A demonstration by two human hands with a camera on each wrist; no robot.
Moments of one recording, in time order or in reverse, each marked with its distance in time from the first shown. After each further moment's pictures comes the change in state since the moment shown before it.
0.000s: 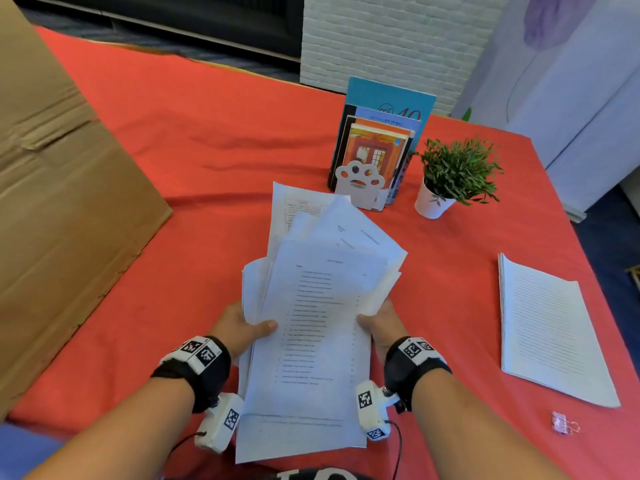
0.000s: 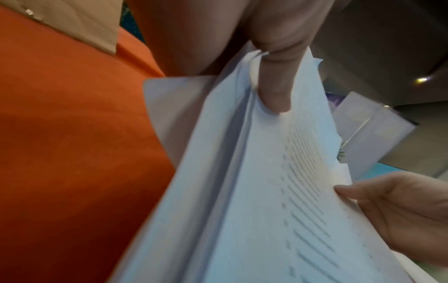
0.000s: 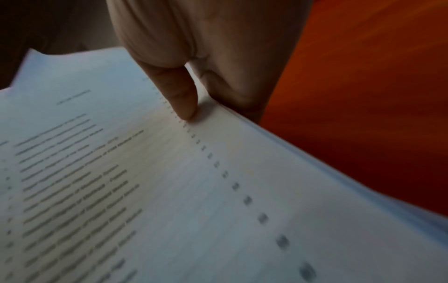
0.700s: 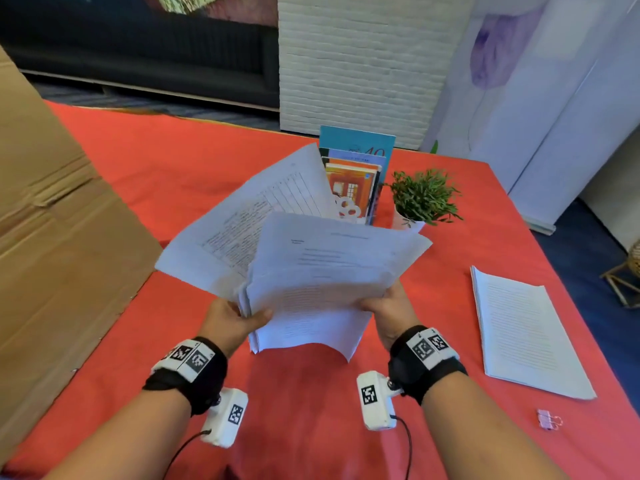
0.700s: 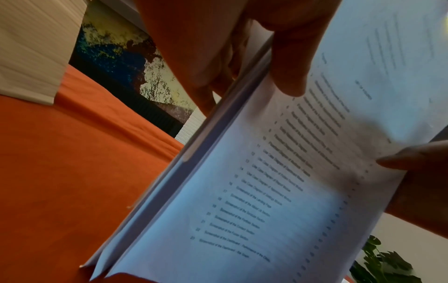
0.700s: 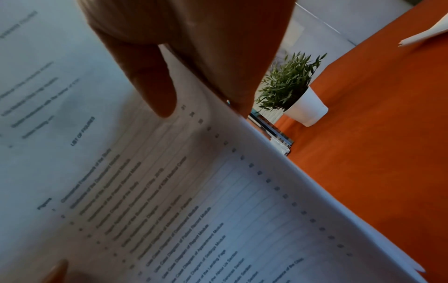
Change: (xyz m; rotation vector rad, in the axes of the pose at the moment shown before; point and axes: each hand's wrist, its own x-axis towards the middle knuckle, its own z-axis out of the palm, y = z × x) left_hand -0.021 0.061 -0.001 -0.020 0.080 0.311; right_hand -0.068 -0.095 0.000 0.288 -0.104 -0.510
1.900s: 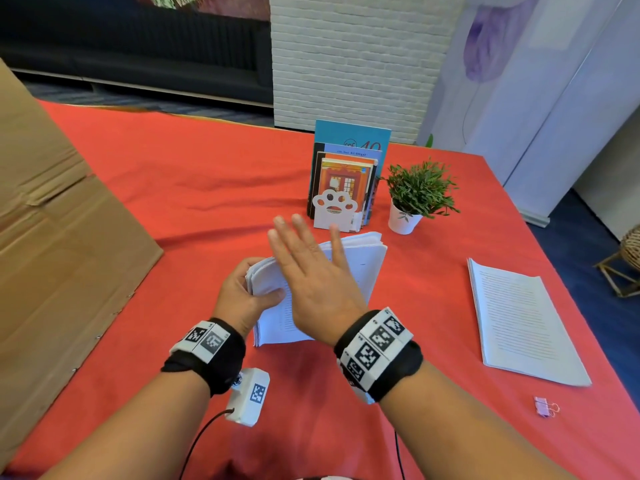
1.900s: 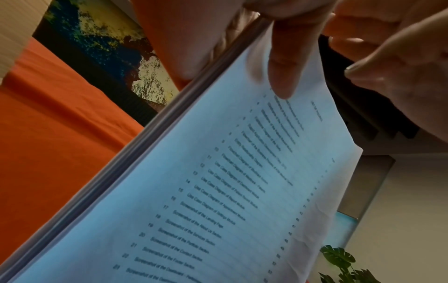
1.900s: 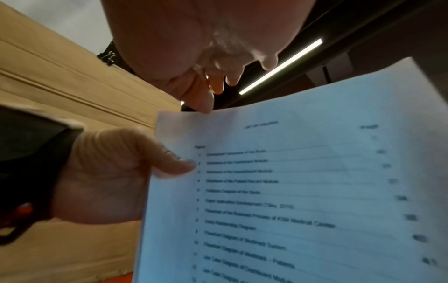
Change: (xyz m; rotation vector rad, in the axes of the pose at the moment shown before) left_hand 0.001 0.033 0.025 -0.246 -0.058 0.175; right_hand -0.019 -0.025 0.093 -1.647 -0.247 -0.774
